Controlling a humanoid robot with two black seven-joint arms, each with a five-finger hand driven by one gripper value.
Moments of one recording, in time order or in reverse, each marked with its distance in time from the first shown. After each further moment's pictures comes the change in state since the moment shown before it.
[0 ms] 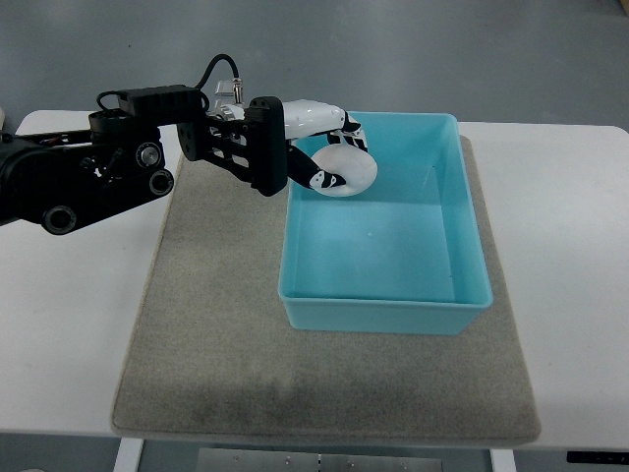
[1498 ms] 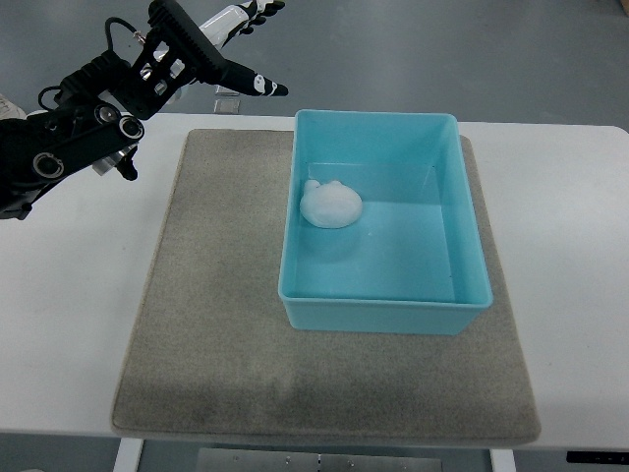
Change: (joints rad) left arm 0.040 -0.002 -0.057 0.264 -0.537 0.254 -0.003; right arm 0.000 0.000 0.000 0.000 0.000 0.000 0.000
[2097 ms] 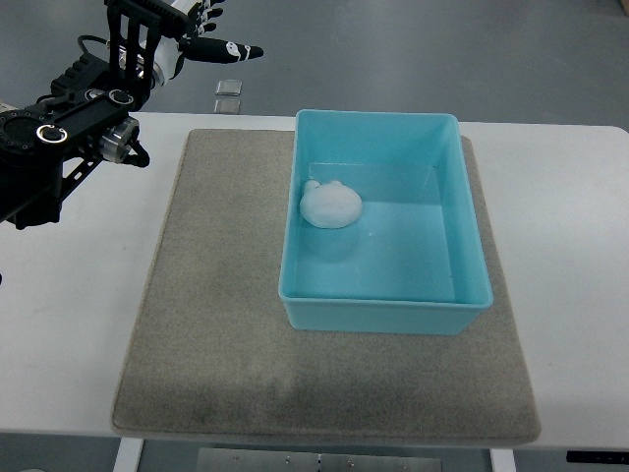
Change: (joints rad) left arm 0.021 -0.124 -0.120 0.266 -0.275 0.000 0.001; right arm 0.000 0.000 0.000 0.000 0.000 0.000 0.000
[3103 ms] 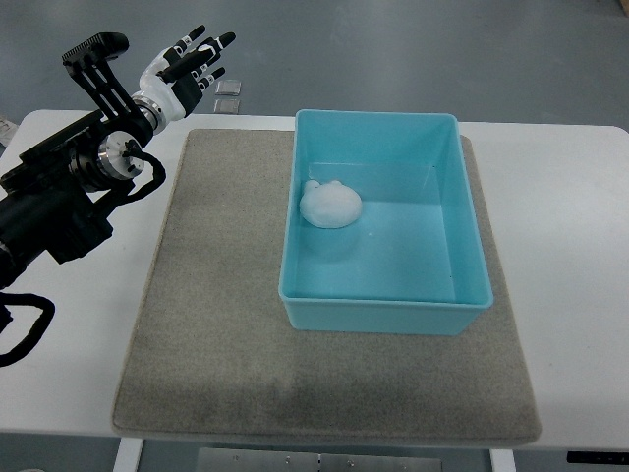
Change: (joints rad) left arm 0.123 -0.136 -0.206 0.241 -0.642 -0.318 0.006; right arm 0.000 0.000 0.000 0.000 0.000 0.000 0.000
